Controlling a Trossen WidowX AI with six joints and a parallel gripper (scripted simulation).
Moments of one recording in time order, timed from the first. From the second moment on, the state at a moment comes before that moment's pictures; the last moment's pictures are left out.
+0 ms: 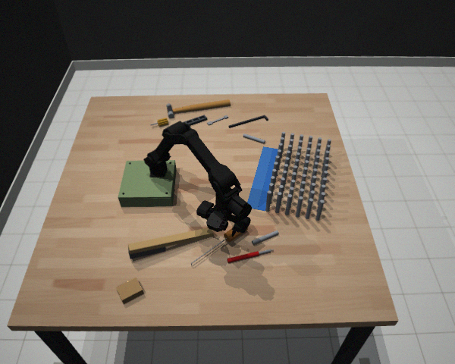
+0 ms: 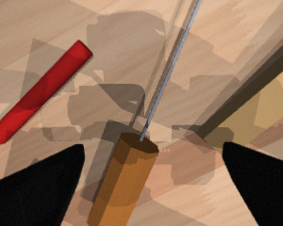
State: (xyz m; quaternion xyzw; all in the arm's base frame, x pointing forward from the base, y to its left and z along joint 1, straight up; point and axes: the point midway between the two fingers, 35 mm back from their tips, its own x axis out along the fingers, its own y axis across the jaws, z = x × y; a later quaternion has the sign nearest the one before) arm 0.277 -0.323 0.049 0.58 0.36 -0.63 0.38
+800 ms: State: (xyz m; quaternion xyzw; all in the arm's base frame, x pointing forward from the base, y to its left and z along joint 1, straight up) arm 0.307 -0.290 0.046 0.10 0.70 -0.35 0.62
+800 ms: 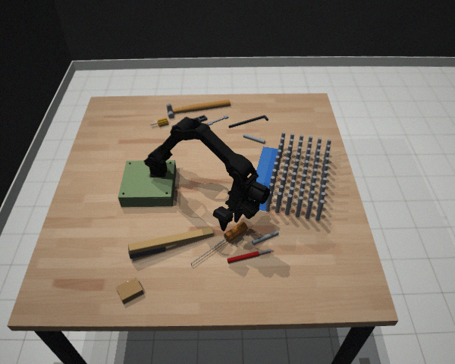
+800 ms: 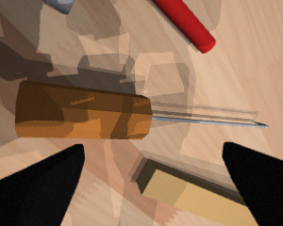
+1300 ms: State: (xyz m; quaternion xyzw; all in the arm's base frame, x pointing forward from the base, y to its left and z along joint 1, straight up) arm 0.326 -0.273 0.053 -0.22 0.79 -0.09 0.56
